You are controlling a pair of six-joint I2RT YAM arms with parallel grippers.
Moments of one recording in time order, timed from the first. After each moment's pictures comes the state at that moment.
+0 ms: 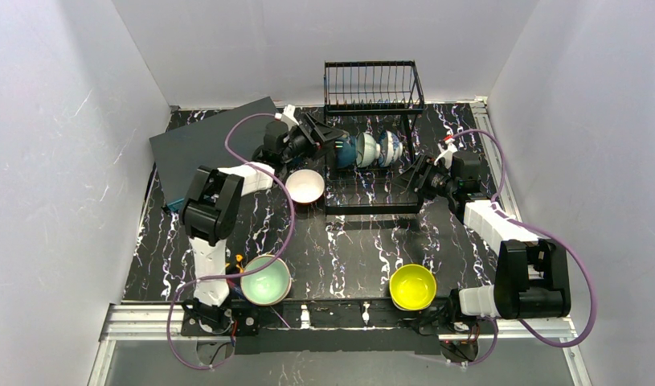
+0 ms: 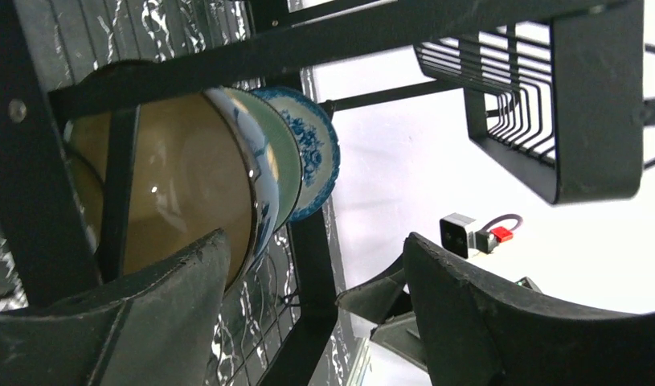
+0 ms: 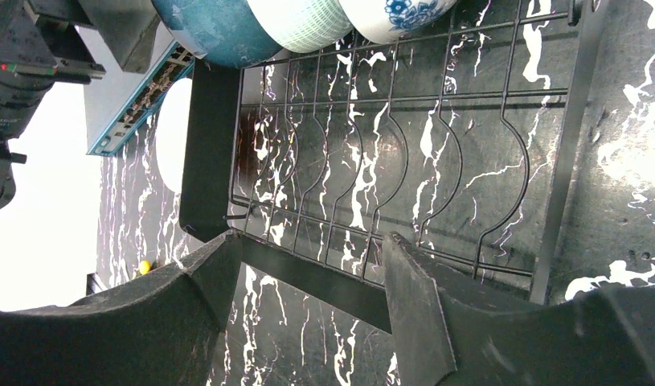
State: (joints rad) left arm -0.38 2.04 1.25 0.66 0.49 -1.17; right arm 0.08 1.34 0.69 0.09 -0.57 0.55
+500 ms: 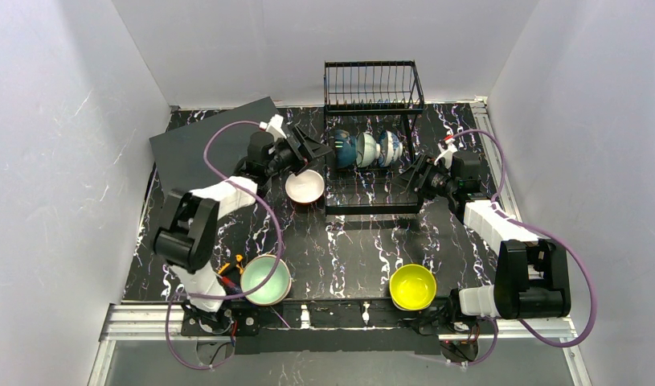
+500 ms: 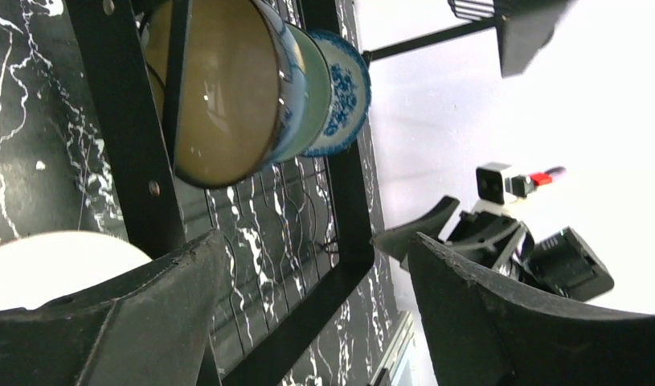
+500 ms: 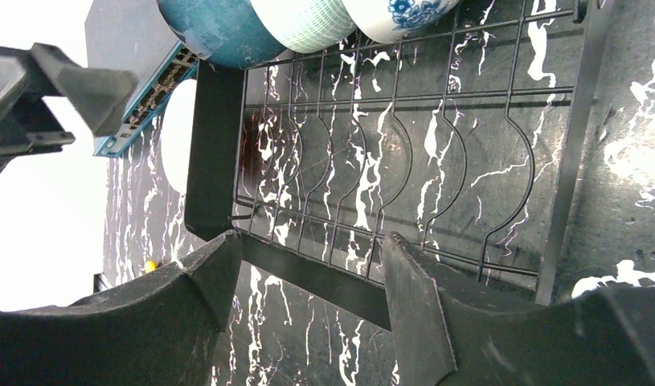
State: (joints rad) left arm -0.36 1.78 1.00 0.52 0.45 -1.02; right arm 0.08 1.34 0.69 0.10 -0.57 0.56
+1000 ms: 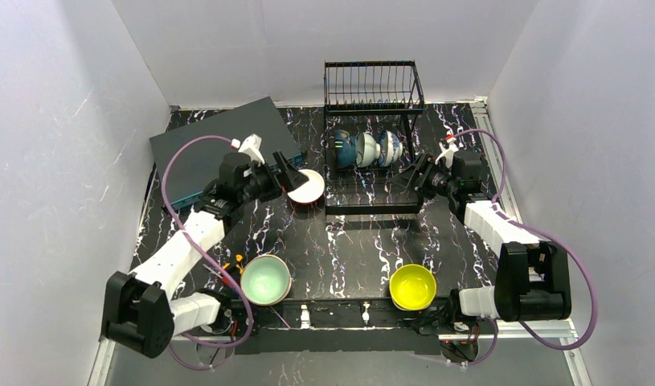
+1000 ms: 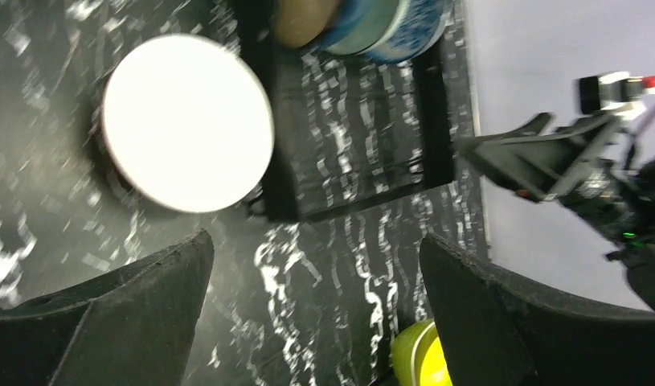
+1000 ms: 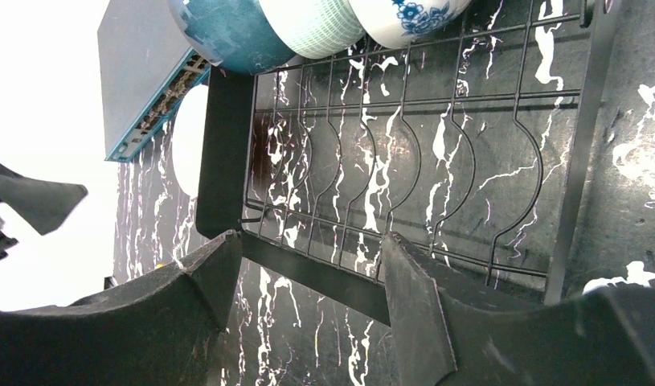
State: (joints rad) left arm -0.36 1.19 0.82 -0.05 0.30 -0.72; right arm 0.08 1.33 0.69 0.10 -0.57 0.59
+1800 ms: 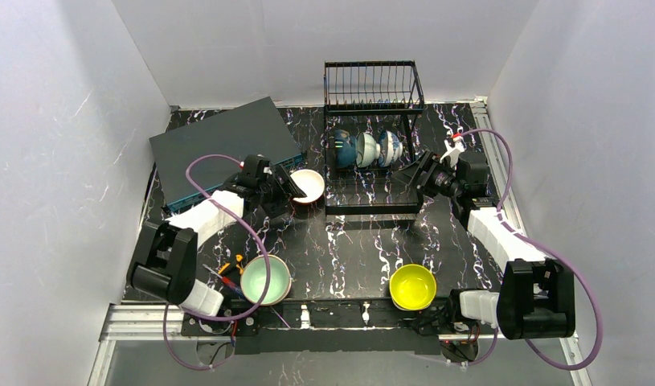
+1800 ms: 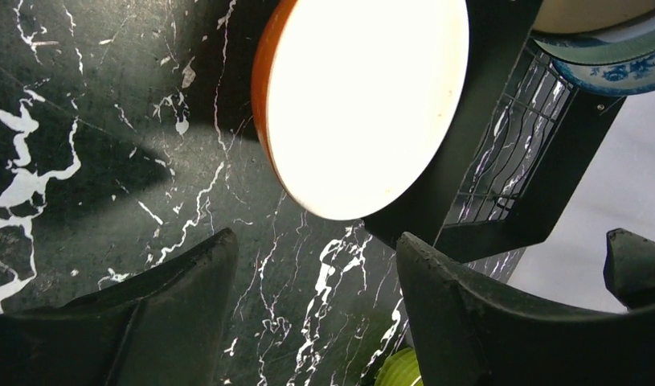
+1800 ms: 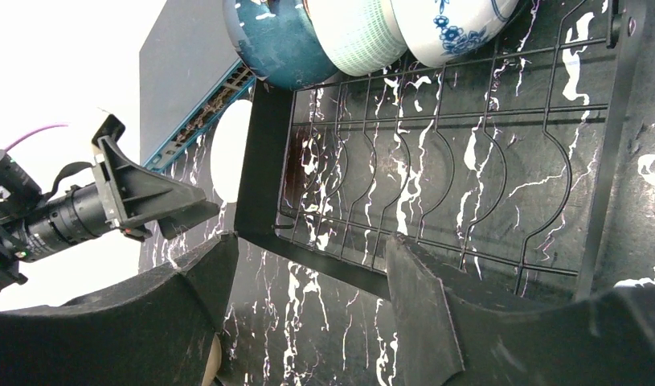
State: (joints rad) left arm -0.36 1.47 0.85 -0.23 0.20 -0.93; right arm 0.08 1.23 0.67 0.12 -0.58 0.65
